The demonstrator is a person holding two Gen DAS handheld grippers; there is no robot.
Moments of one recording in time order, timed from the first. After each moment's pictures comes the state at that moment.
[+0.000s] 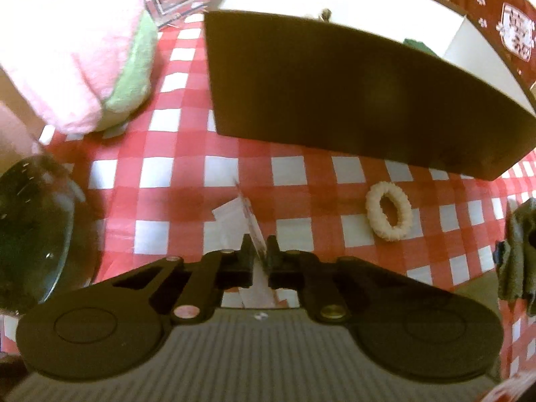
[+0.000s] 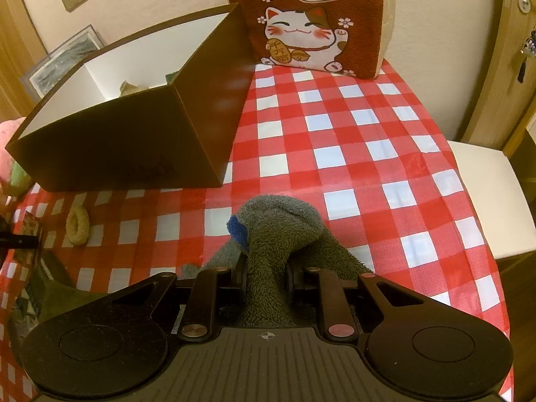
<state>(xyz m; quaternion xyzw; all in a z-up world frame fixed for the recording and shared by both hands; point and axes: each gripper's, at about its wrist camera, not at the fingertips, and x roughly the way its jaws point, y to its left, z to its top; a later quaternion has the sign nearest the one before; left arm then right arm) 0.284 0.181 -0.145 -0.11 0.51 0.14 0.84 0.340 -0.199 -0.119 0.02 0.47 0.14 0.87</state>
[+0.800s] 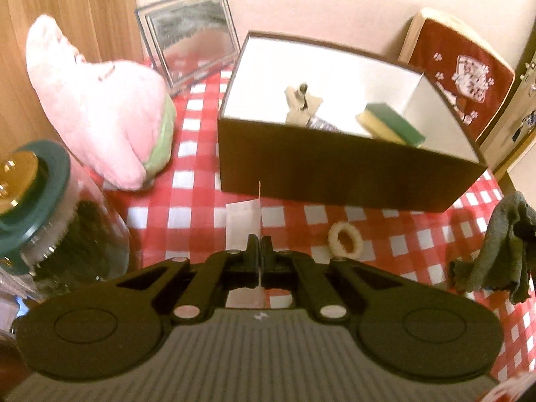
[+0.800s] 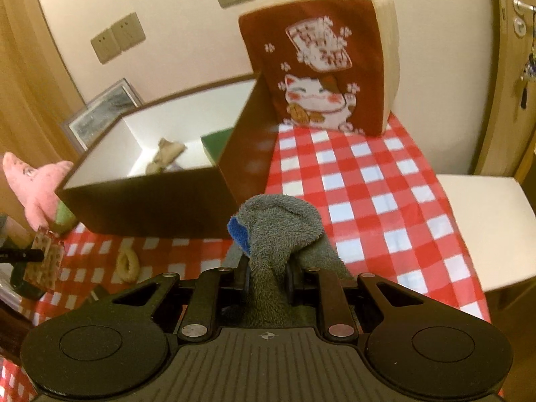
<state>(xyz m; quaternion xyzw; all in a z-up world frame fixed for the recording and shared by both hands) 0.244 0.168 -0.060 -0.09 0.43 0.12 0.89 0.317 -0.210 -0.058 0.06 0.40 0.18 0.90</state>
